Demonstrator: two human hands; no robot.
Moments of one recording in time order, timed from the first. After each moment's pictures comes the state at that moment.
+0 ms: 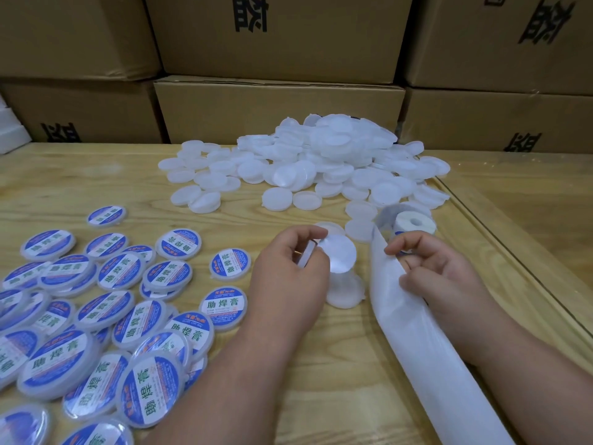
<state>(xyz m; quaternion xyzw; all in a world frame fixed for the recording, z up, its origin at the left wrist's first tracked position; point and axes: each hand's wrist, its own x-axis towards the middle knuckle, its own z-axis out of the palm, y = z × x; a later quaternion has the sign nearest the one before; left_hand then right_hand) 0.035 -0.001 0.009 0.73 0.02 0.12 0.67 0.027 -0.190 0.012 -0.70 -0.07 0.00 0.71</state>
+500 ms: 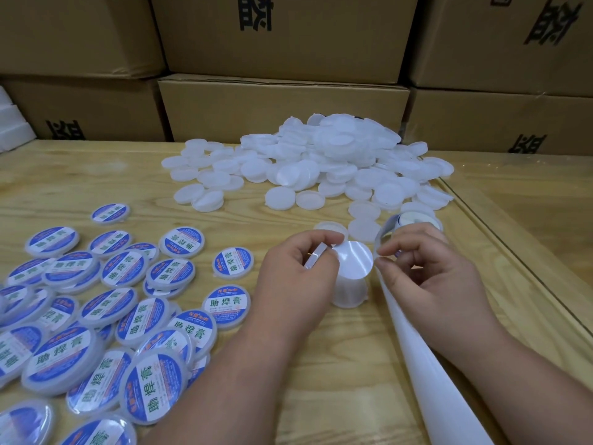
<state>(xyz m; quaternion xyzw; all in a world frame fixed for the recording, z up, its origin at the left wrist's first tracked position) 0.031 -0.001 0.014 0.72 0.01 0.08 0.69 0.030 -0.175 0.003 -0.80 -0.16 -0.23 0.53</state>
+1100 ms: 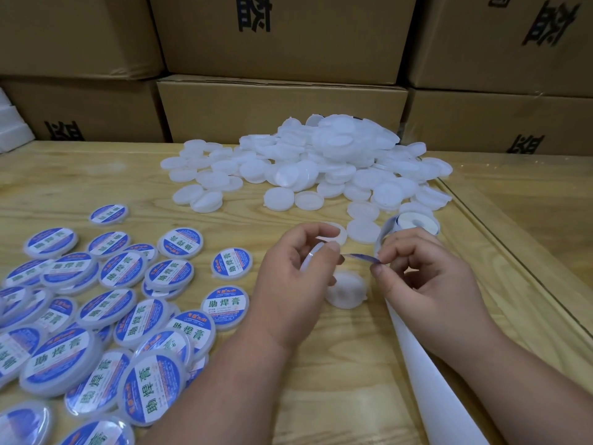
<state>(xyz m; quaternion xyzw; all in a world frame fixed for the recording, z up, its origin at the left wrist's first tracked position) 0.030 0.003 0.011 0.67 -0.07 0.08 0.73 0.028 -0.173 0.003 -0.79 -0.16 -0.22 0.55</state>
